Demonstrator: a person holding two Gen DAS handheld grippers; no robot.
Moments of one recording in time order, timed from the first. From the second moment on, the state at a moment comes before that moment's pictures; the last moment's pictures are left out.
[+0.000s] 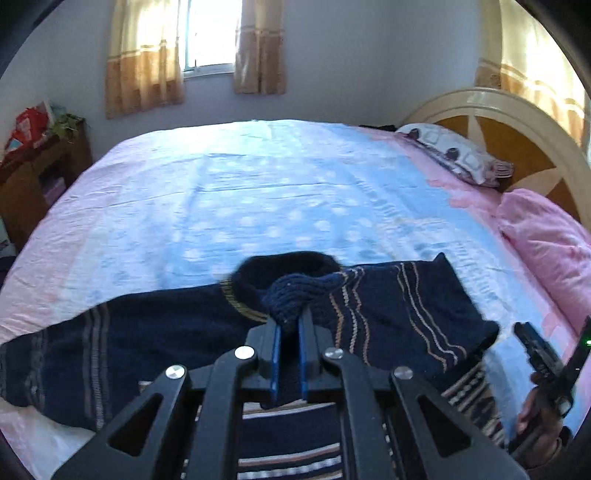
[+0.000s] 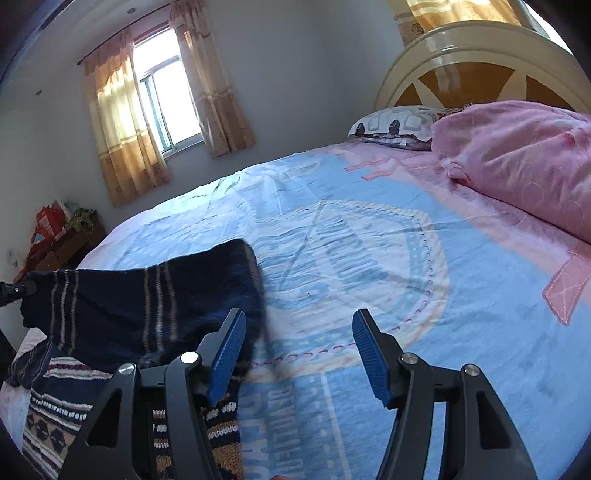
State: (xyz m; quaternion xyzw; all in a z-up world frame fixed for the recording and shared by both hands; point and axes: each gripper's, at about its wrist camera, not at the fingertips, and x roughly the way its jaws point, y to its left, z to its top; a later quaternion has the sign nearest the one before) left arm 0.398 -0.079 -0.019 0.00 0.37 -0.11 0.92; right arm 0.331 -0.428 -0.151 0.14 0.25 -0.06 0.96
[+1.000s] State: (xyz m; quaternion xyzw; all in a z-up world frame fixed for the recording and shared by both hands) left arm 0.419 -0.006 -0.144 -0.03 0.42 0.03 0.91; right arm 0.411 -0.324 -0.161 -0.02 0.40 0.09 0.91
